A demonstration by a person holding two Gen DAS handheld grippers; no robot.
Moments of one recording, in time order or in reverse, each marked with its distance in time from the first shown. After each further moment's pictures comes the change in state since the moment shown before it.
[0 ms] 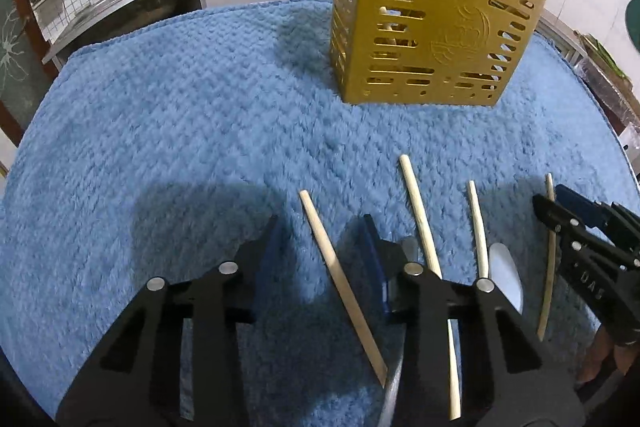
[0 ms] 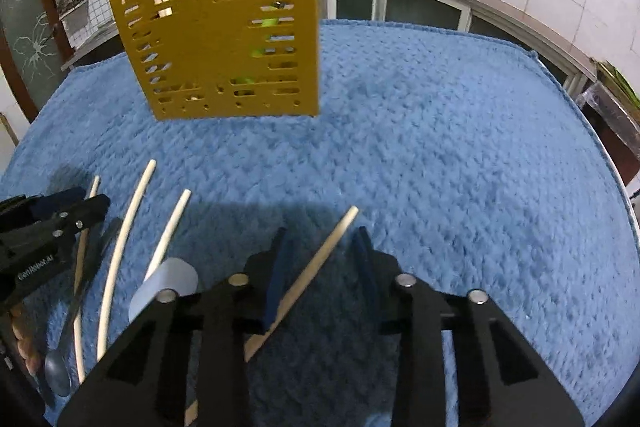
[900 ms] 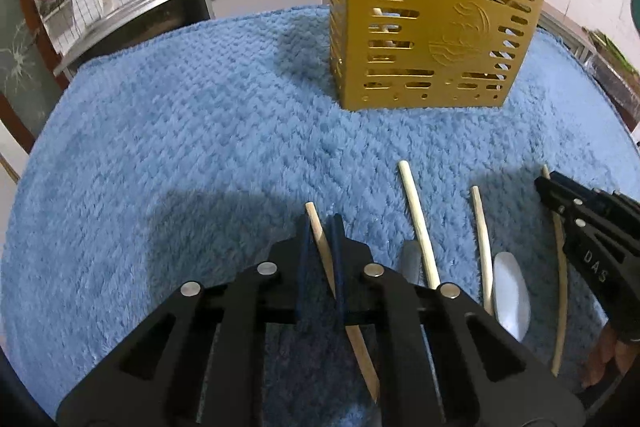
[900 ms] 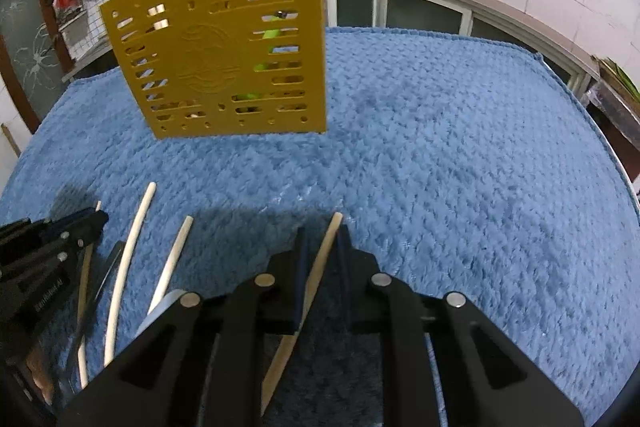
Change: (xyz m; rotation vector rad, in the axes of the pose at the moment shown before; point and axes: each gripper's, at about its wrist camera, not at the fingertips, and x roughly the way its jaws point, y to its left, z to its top) left arm 0.002 -0.013 -0.004 0.023 -0.038 0.071; right arm 0.011 0.004 0.009 0.041 -0.029 0.003
